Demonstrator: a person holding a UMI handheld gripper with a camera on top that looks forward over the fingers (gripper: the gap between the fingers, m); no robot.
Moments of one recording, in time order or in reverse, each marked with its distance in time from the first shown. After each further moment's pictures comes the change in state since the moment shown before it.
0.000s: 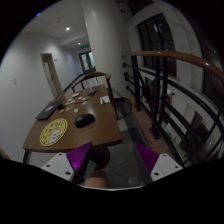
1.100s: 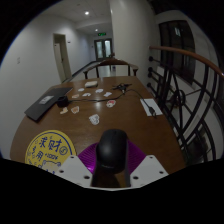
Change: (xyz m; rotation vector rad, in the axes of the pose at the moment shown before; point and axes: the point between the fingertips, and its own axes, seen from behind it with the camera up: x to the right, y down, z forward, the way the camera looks) arm -0.172 -0.050 0.275 -0.098 -0.049 -0.179
